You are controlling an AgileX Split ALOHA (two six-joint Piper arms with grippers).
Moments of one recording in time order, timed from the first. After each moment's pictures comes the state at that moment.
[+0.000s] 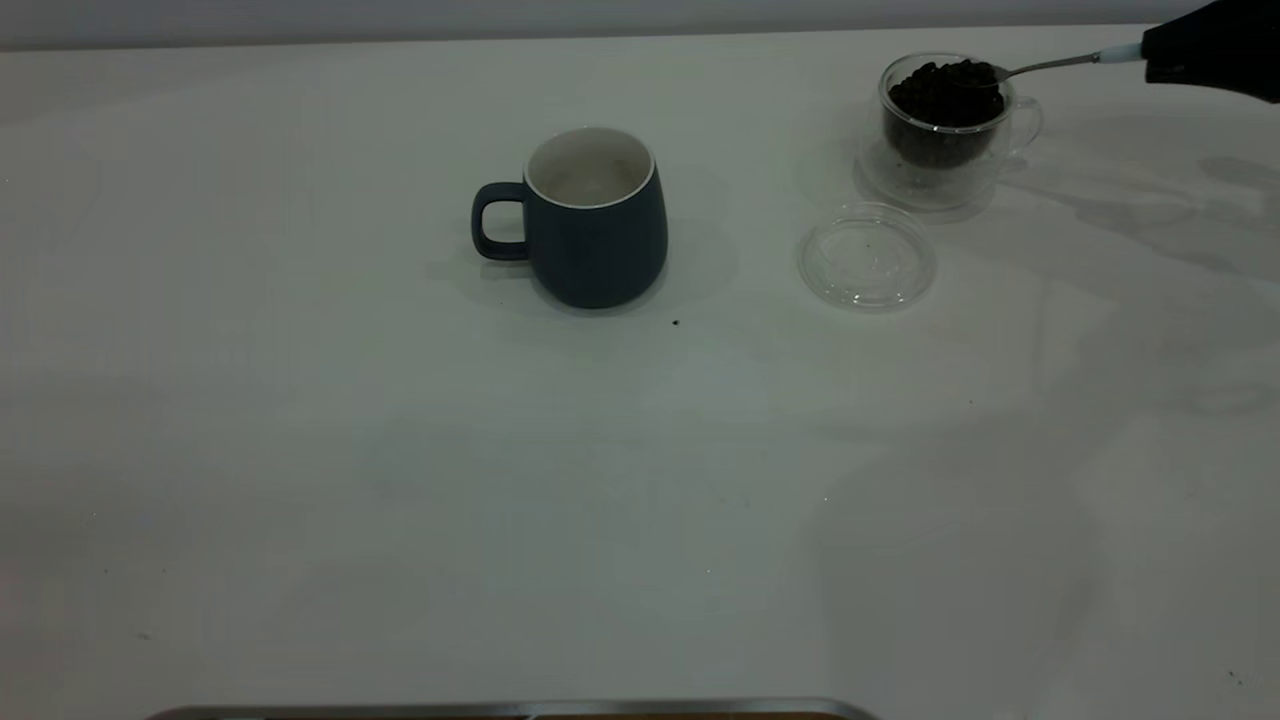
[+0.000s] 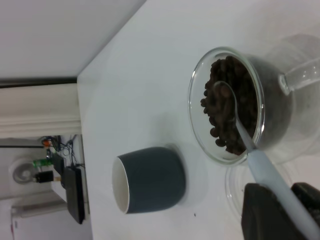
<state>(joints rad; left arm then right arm) 0.01 -0.02 -0.49 0.04 1.14 0.00 -0.40 2.53 -1.58 1.33 1.15 -0.93</state>
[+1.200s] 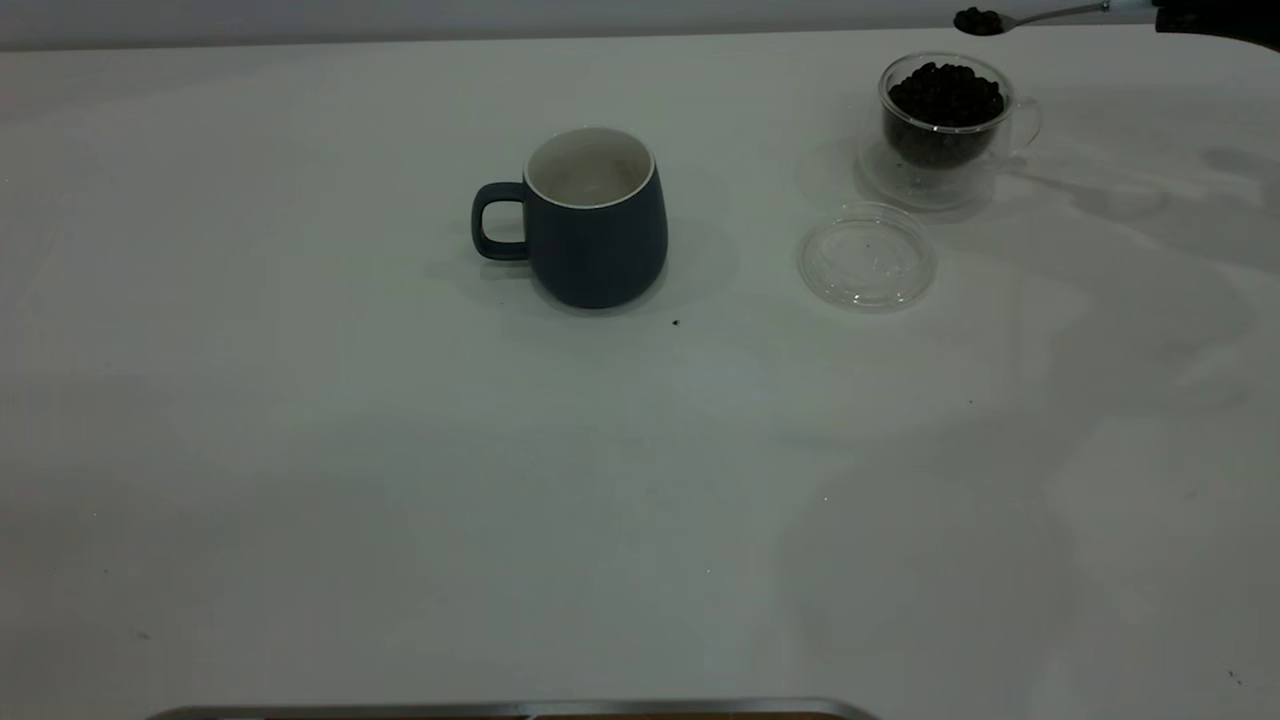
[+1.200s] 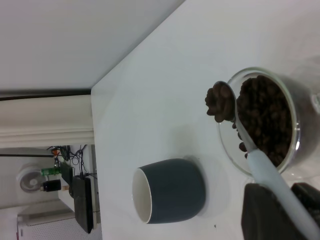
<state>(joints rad) 0.01 -0.02 -0.49 0.04 1.14 0.00 -0.39 2.47 -1.58 1.34 1.16 -0.89</state>
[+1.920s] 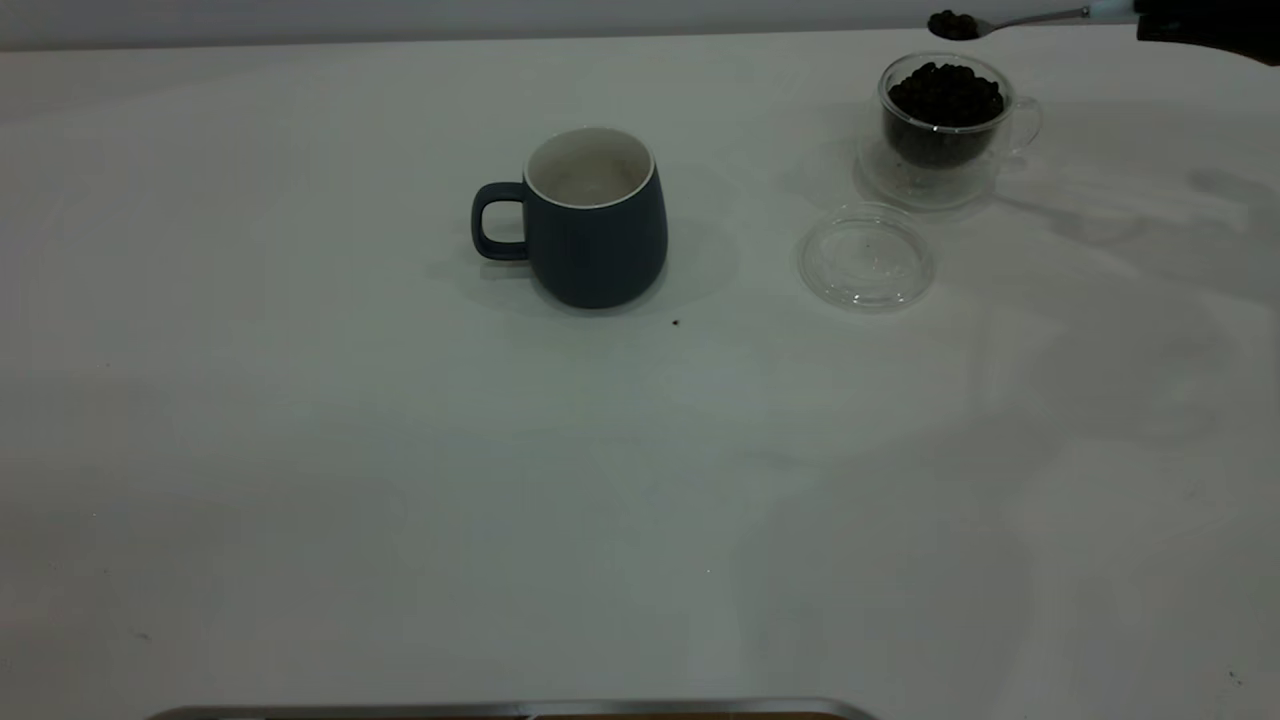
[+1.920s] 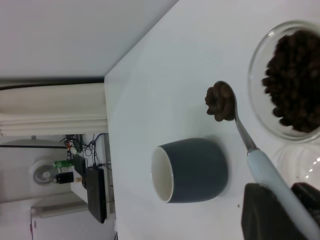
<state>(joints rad) 0.01 -0.02 -0.49 0.04 1.14 0.00 -0.36 2.38 -1.39 1.40 1.16 -0.97</state>
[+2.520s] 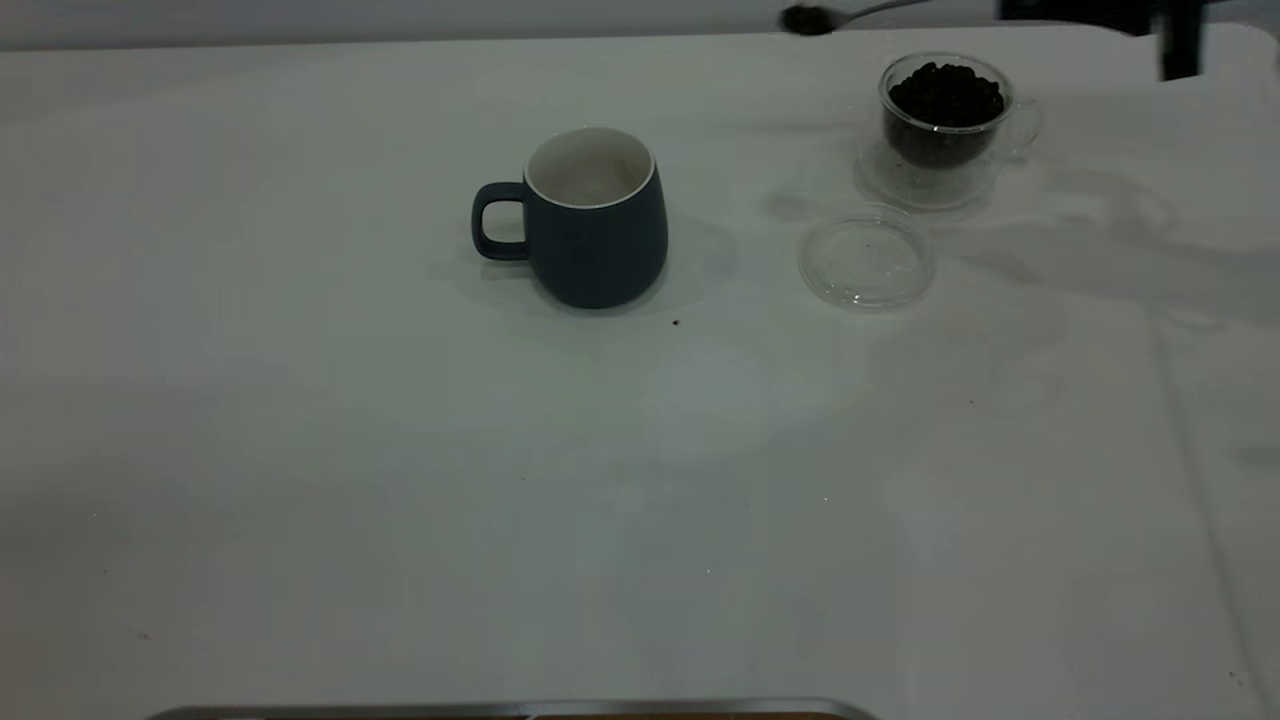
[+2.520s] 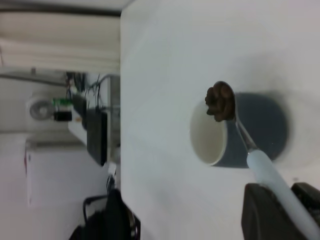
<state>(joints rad) 0.01 -0.02 -0.49 0.04 1.14 0.00 -0.15 2.33 -1.39 1.41 1.16 -0.97</state>
